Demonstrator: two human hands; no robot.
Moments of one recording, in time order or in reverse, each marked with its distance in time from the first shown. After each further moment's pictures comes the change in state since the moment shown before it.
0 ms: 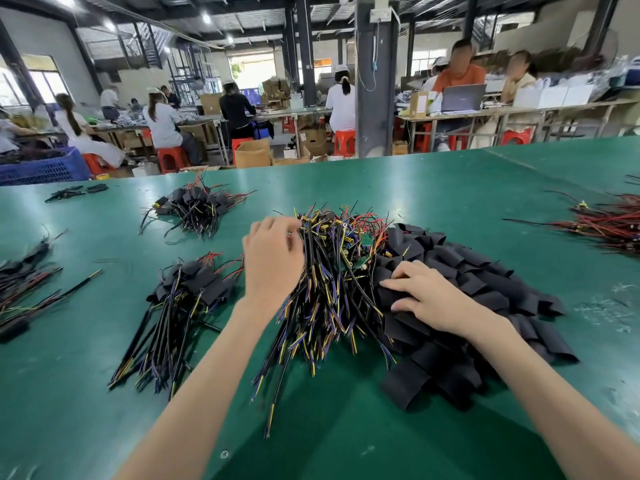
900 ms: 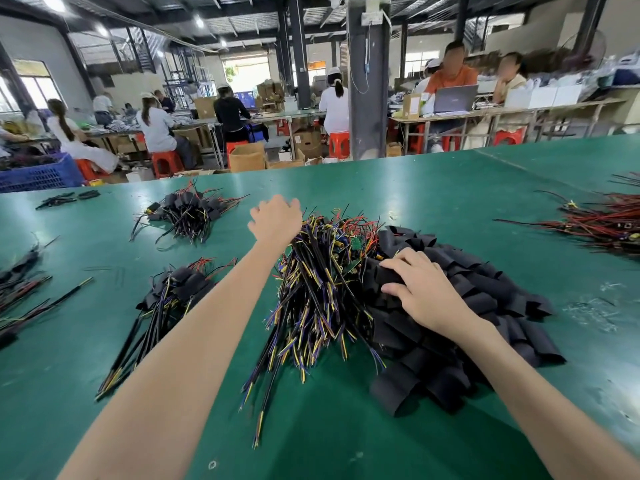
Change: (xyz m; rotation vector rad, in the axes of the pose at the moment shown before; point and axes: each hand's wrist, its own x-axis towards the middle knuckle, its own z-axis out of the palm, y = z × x) left_hand 0.083 0.009 0.045 0.102 -0.313 -0.469; right_hand -0.004 -0.008 -0.006 0.056 0.270 0.153
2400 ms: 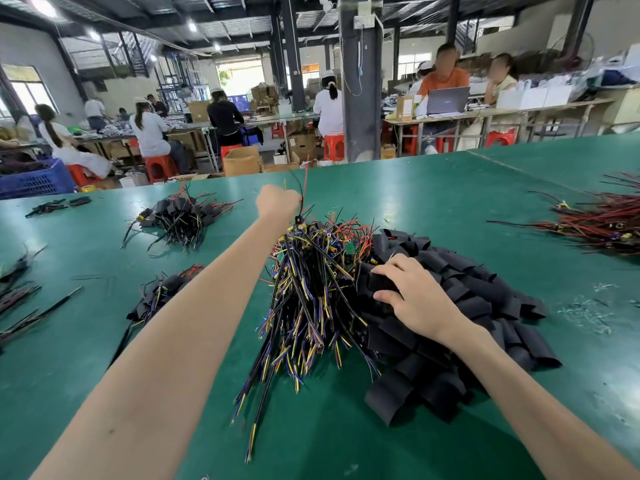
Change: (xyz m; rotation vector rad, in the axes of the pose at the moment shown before) left_hand 0.023 0.028 -0.006 -0.539 -0.107 -0.143; right_hand -0.002 -0.006 -0.005 0.137 -0.009 0.009
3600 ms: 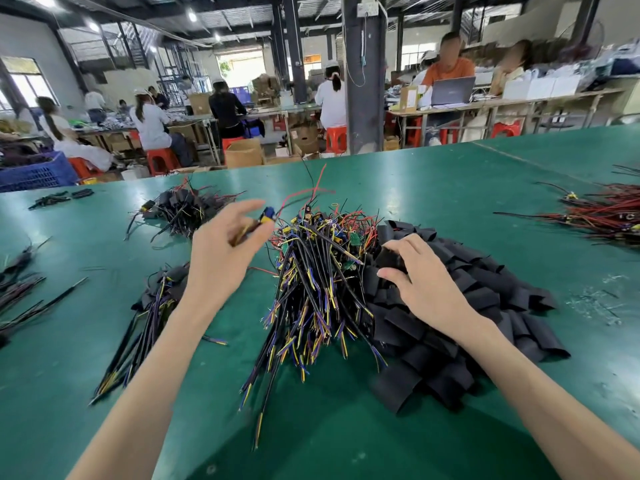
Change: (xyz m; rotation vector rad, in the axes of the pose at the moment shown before) left_hand -0.100 -0.065 -0.094 -0.049 -0.044 0.630; right_hand 0.000 -0.007 -0.002 0.063 0.133 0.011
